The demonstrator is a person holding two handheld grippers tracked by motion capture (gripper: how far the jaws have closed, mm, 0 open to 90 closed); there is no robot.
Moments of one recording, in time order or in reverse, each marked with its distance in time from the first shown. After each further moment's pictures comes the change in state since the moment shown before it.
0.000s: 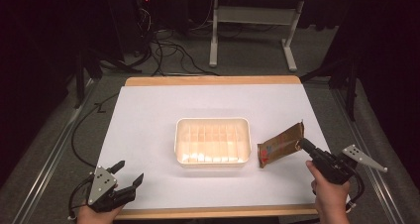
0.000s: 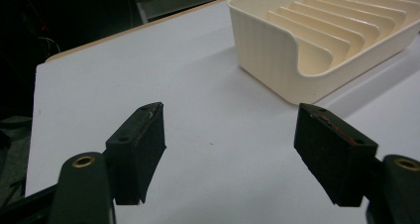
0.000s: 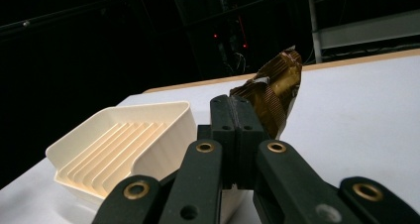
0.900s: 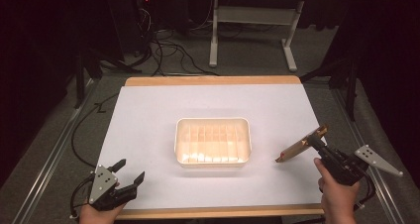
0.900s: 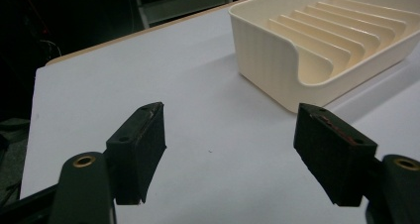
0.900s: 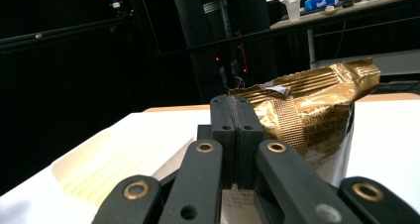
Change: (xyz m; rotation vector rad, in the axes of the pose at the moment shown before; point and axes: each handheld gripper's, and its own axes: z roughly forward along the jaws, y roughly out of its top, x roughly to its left) left arm -0.001 0.001 0.003 -0.018 0.001 -0.011; right arm 0.006 0.018 -0.016 -0.086 0.009 -0.070
